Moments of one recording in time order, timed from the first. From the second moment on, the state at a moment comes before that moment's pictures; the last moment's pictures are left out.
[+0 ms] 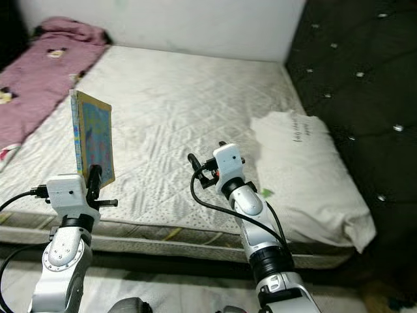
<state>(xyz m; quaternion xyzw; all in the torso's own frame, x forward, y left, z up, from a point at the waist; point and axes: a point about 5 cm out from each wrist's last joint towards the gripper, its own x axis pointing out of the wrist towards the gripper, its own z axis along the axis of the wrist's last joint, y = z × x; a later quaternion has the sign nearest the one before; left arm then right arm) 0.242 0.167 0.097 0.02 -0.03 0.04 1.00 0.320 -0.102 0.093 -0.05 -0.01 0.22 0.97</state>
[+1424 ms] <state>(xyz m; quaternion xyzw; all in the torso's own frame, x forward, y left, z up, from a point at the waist) 0.243 0.165 0.094 0.00 0.00 0.06 1.00 0.325 -0.113 0.097 -0.04 -0.01 0.20 0.98</state>
